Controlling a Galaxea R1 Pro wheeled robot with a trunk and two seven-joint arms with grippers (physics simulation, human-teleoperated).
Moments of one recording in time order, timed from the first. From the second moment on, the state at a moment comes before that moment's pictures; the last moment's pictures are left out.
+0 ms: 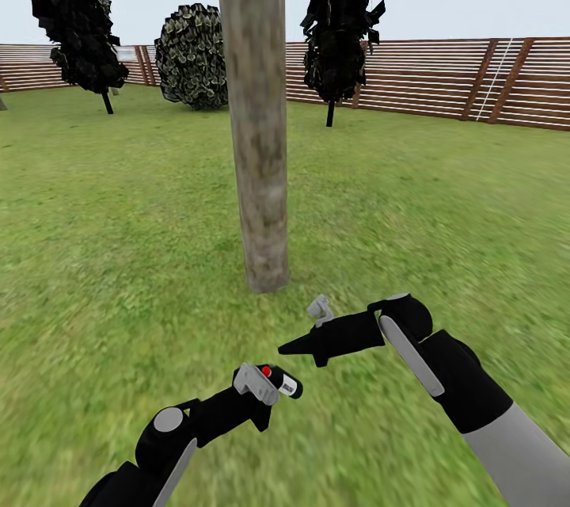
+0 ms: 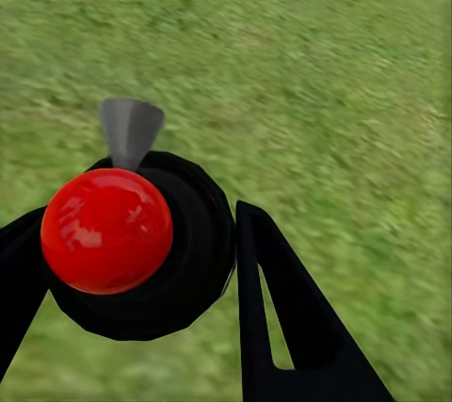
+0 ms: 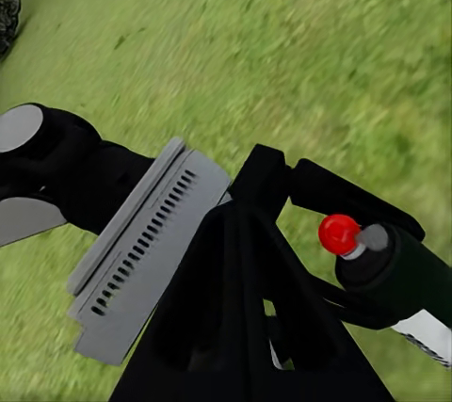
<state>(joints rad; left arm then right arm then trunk) -0.22 0.07 -0.38 -1.52 0.07 0.40 -0.50 -0.71 -0.21 0.49 -1.43 -0.49 1.04 0.90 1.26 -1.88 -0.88</state>
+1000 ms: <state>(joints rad) -0.22 0.07 -0.39 -1.52 0.07 0.39 -0.50 -0.70 -0.21 0.51 -1.43 -0.49 1.04 0.83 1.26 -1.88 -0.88</state>
